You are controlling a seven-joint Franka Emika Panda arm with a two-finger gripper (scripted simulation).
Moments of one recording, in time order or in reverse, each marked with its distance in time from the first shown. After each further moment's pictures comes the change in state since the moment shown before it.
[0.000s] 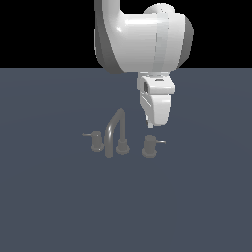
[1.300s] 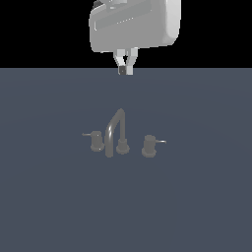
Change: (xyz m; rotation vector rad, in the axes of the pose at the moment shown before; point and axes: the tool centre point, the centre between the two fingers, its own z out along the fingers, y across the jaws) arm -0.084 0.081 -0.167 0.002 0.017 -0.701
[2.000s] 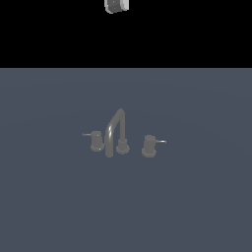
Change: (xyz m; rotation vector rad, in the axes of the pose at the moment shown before) arm -0.049 0.035 -0.089 -0.003 0.012 -0.370
